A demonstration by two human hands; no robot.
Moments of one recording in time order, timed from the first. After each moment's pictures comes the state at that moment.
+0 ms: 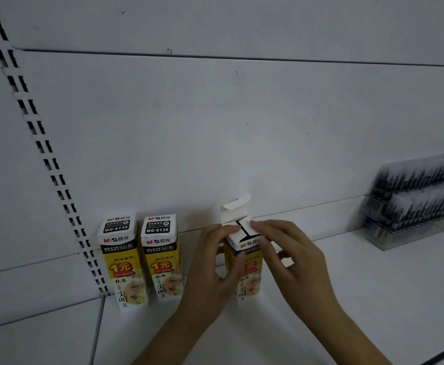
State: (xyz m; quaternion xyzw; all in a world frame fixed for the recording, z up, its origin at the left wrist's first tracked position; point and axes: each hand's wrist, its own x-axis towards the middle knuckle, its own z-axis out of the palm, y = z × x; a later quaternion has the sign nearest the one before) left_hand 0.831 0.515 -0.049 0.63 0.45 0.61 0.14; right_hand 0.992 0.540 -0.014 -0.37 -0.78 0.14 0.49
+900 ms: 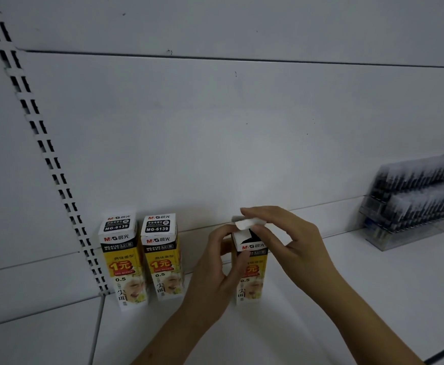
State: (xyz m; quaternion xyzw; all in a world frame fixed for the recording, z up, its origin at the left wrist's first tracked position) left_hand 0.838 0.511 -0.048 0.64 0.46 0.58 0.23; right_hand 0.997 0.558 0.015 -0.28 -0.82 0.20 0.46
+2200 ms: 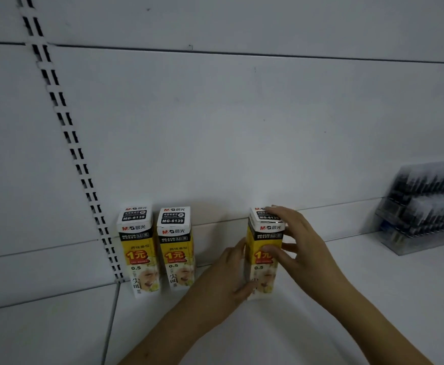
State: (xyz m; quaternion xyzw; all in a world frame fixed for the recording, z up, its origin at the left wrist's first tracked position) left_hand 0.819 0.506 -0.064 0.73 0.58 0.31 0.18; right_hand 1.002 0.568 -0.018 -0.35 -0.81 0.27 0.38
